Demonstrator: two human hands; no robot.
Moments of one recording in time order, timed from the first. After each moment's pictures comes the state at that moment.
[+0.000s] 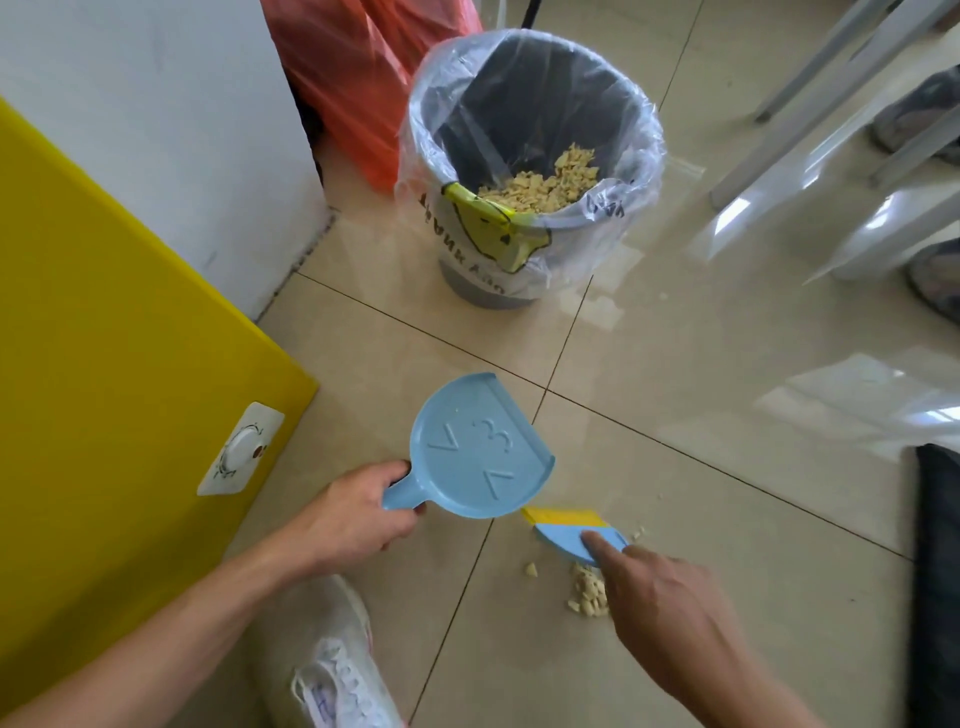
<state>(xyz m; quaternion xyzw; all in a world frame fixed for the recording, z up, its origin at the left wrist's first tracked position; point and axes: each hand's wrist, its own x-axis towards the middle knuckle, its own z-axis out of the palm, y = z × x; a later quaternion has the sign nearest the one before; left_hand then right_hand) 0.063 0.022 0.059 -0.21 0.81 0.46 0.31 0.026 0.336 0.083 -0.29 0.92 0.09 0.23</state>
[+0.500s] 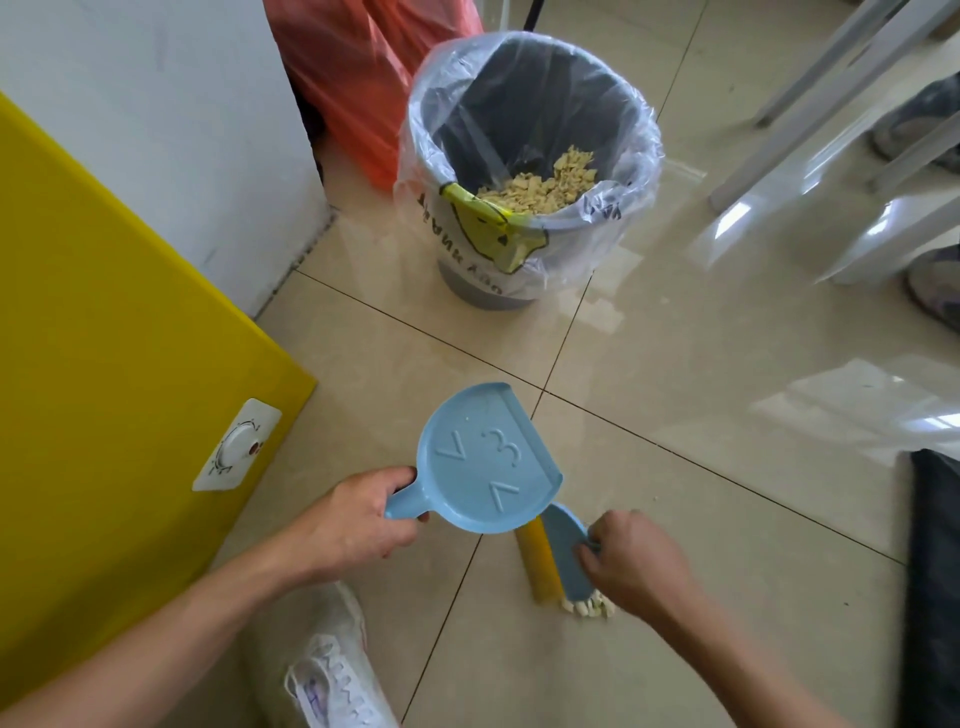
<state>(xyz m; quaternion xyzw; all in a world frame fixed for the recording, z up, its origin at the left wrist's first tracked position) 0.069 0.027 0.058 -0.17 0.81 0.48 0.30 -0.011 0.325 0.034 -0.12 0.93 0.02 0.35</state>
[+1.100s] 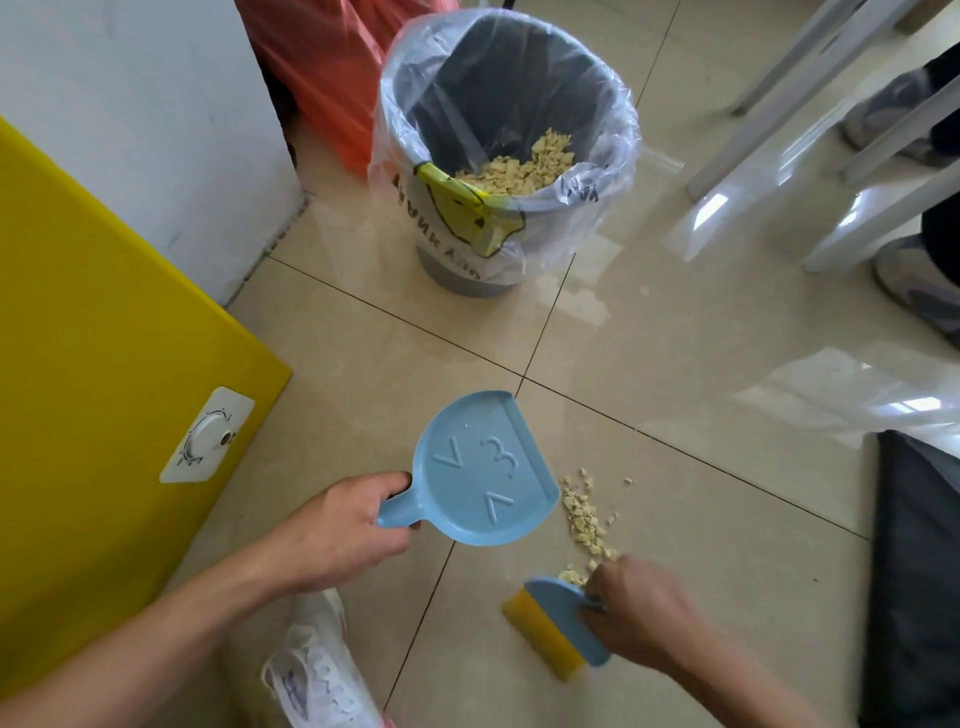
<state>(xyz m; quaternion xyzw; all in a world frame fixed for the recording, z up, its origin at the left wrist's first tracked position) 0.078 0.039 0.051 -0.14 0.80 0.49 0.32 0.024 0.365 0.039 -0.22 0.87 0.13 0.43</state>
